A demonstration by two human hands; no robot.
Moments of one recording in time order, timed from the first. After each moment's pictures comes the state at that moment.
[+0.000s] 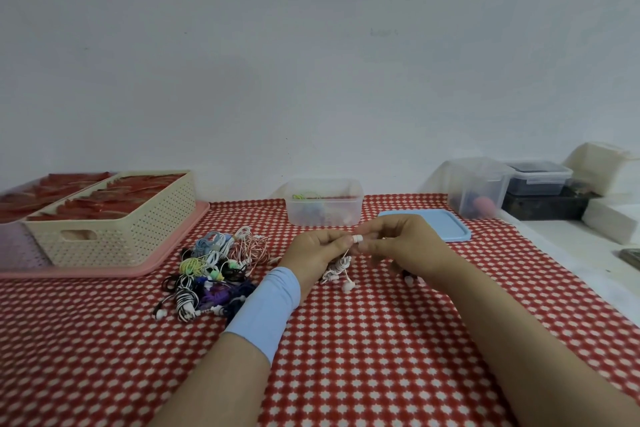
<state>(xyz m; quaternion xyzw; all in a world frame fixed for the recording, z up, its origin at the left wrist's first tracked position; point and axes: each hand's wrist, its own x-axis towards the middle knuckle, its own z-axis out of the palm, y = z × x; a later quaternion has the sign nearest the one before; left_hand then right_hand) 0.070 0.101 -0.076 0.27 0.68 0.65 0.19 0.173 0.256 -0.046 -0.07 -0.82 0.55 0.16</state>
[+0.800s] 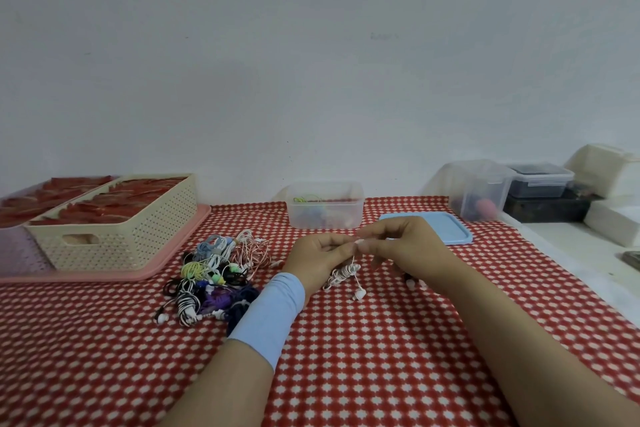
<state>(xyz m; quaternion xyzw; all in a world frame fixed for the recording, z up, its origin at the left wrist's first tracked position) 0.073 0.100 -0.073 0.29 0.72 0.62 0.14 0.168 0.255 -0.046 -0.06 -0.82 0.54 0.20</state>
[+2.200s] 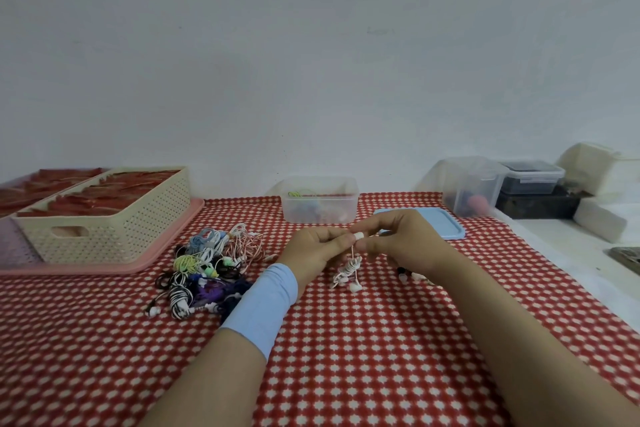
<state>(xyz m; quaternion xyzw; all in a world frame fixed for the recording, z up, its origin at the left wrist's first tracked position) 0.071 0.103 -0.074 0.29 0.70 0.62 0.19 0.177 0.257 -0.037 -0.05 -0.84 0.51 0.17</state>
